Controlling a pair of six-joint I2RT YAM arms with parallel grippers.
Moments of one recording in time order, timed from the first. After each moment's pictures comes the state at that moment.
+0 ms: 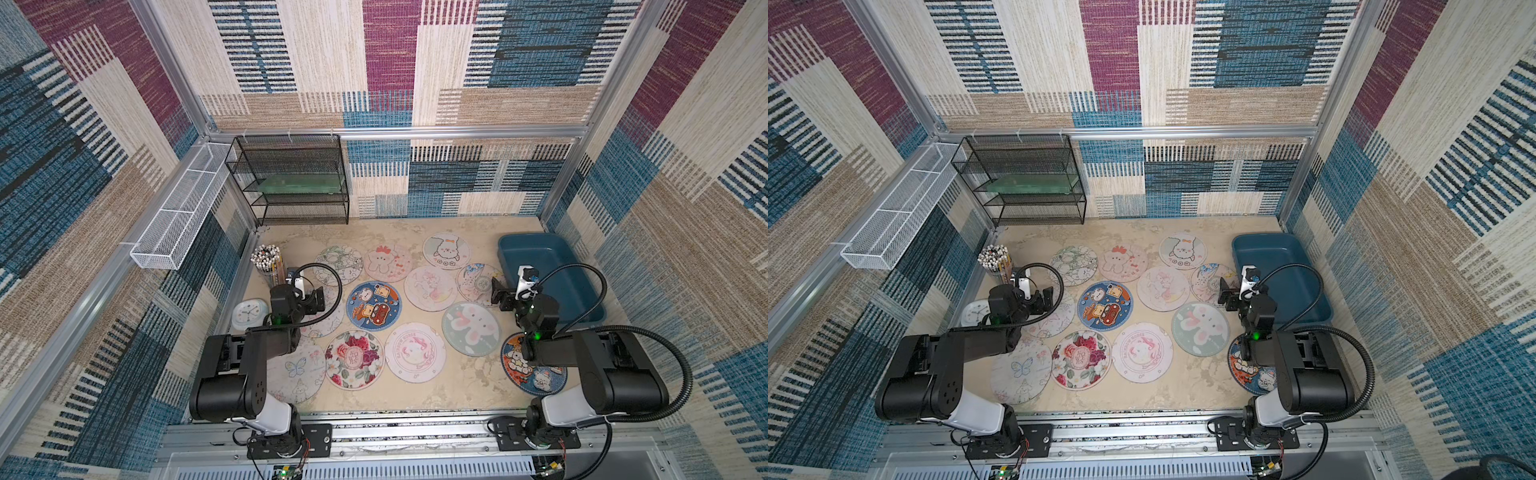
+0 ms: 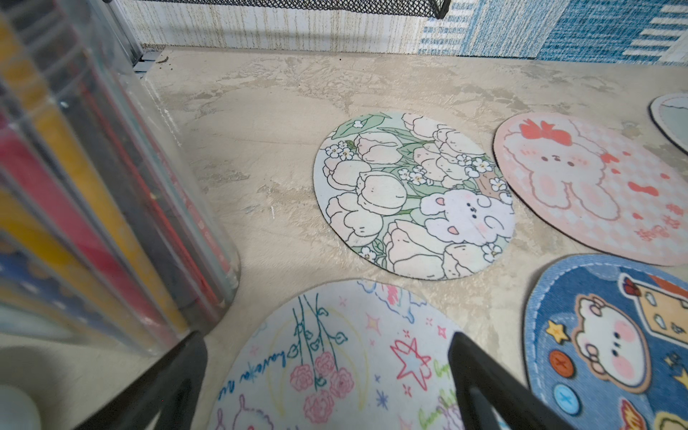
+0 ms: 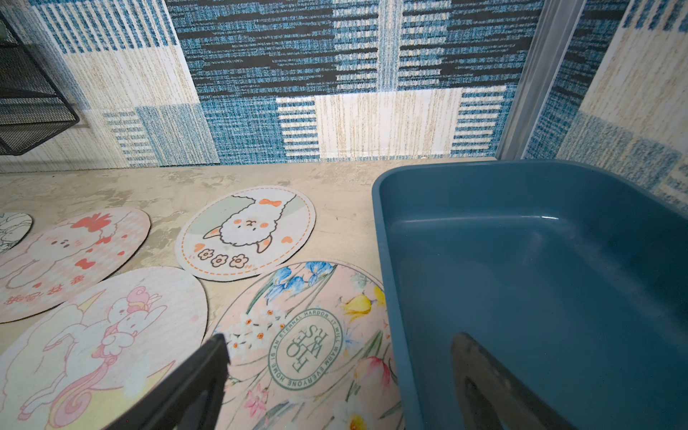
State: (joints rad) left arm 0.05 1.53 0.47 0.59 0.08 0.00; right arm -0.05 1.49 0.27 1.06 -0.10 0.04
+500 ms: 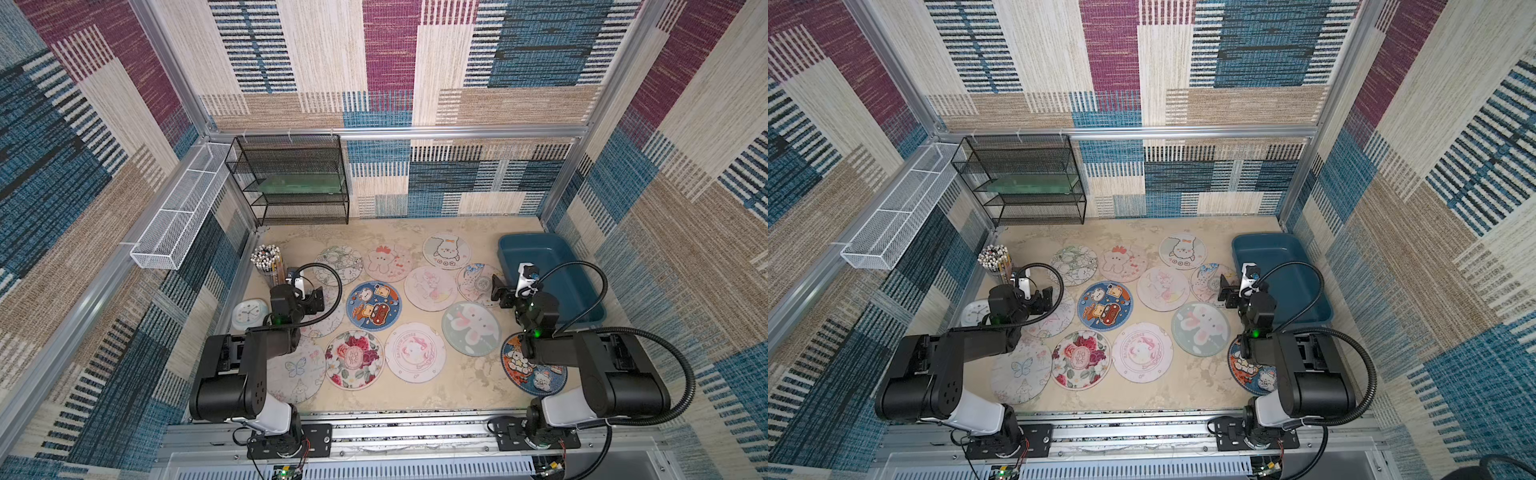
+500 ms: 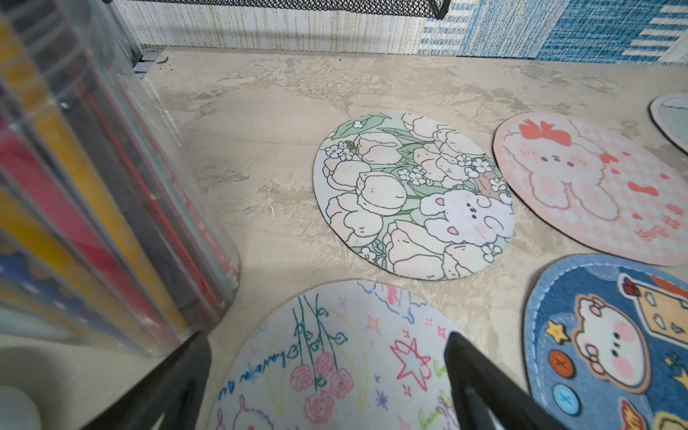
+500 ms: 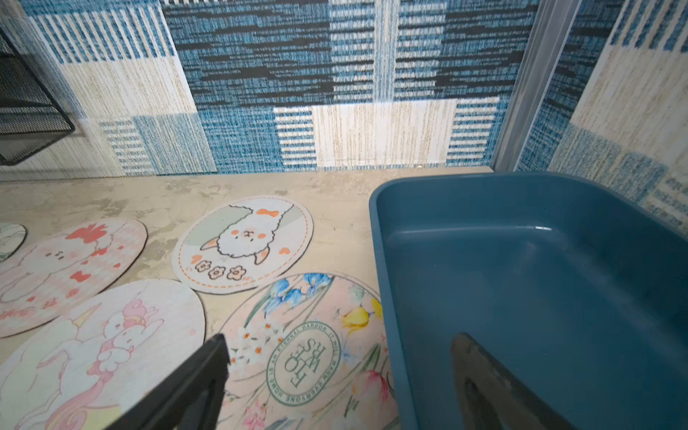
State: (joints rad) left arm 0.05 1.53 0.46 0.59 0.09 0.00; right arm -0.03 1.45 0.31 1.01 -0.07 0.04
